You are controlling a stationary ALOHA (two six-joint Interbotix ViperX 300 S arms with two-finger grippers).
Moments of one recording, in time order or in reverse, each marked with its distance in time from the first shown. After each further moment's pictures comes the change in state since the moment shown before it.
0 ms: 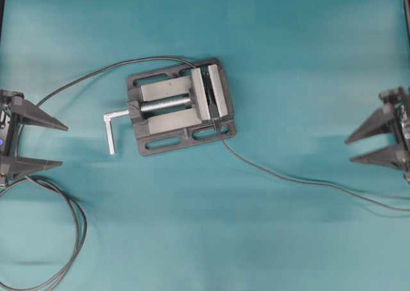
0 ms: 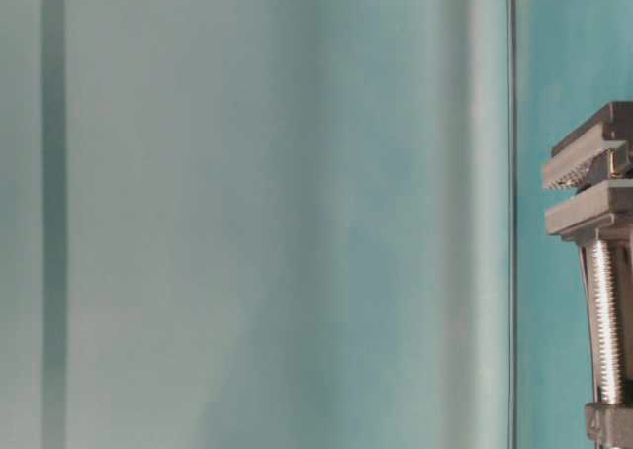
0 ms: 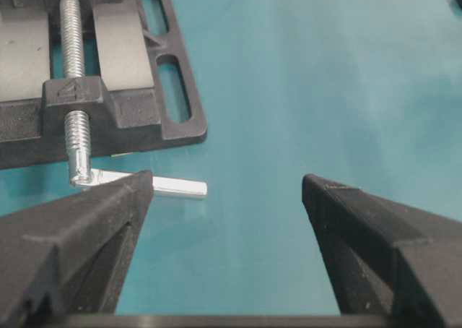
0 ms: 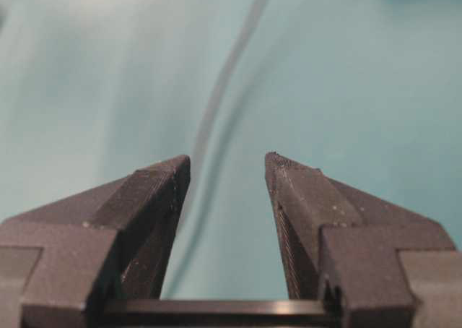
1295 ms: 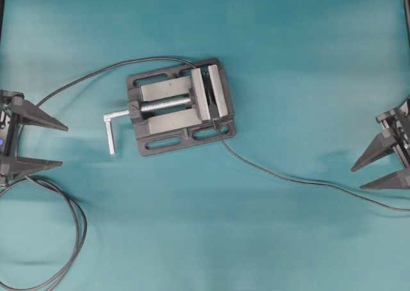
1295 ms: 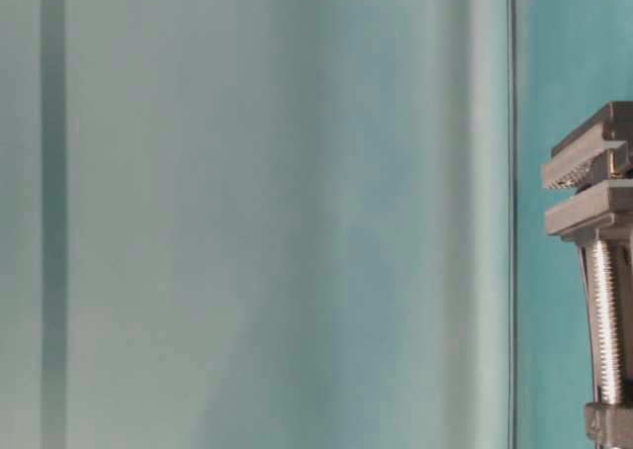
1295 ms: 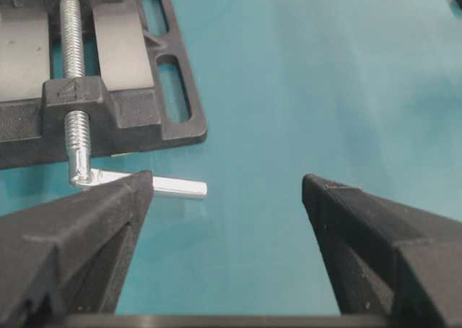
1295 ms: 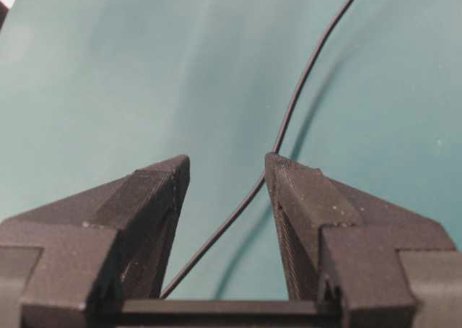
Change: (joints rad) left arm 0.000 0.000 0.000 0.000 0.002 0.000; right arm 0.282 0.067 0.000 0.000 -0.028 -0.003
